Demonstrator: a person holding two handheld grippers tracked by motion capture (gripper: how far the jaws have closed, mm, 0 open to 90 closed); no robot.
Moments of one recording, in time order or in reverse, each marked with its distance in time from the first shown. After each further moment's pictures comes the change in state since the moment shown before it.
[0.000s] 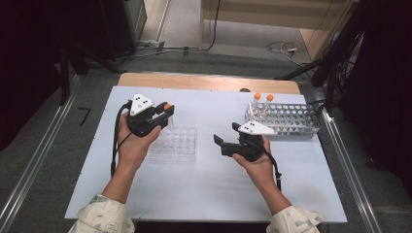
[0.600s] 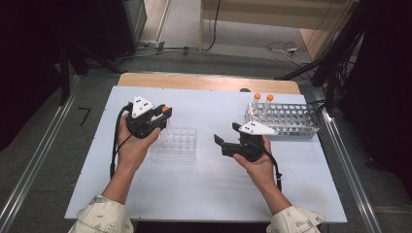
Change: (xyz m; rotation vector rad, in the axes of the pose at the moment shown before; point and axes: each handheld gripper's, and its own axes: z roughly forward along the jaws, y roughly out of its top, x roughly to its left) left arm 0.003 -0.009 0.004 0.029 0.029 0.027; right arm 0.000 0.000 -0.001 -0.004 0.002 0.004
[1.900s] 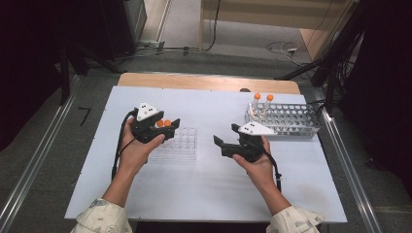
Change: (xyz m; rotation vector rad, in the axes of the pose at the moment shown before) left arm -0.003 -0.015 0.010 0.059 -0.053 -0.057; right arm 0.000 -0.003 0.002 0.007 0.008 0.006
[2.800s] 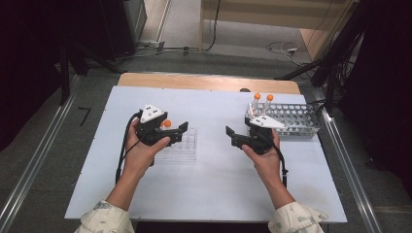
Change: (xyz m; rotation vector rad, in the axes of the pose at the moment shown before) left arm -0.016 0.001 0.000 -0.010 -0.061 -0.007; right arm -0.035 0.005 -0.003 -0.001 -0.140 0.066
